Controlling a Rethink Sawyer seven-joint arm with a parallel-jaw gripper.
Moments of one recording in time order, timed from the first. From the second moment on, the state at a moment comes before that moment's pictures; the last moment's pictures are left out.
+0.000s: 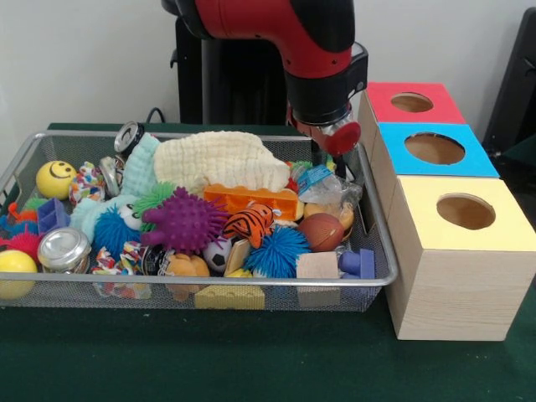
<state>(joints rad) -0.32 -0.55 0.13 1.90 0.08 0.38 2.47</state>
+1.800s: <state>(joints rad) -0.16 -0.70 -0.09 1.81 0.05 0.45 2.47</state>
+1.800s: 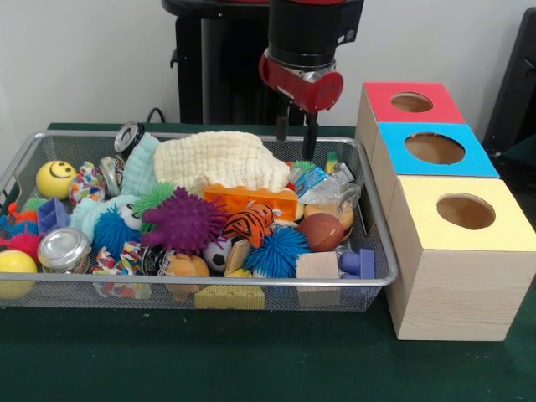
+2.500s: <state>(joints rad) 0.01 -0.64 -0.31 1.74 0.23 0.53 2.58</state>
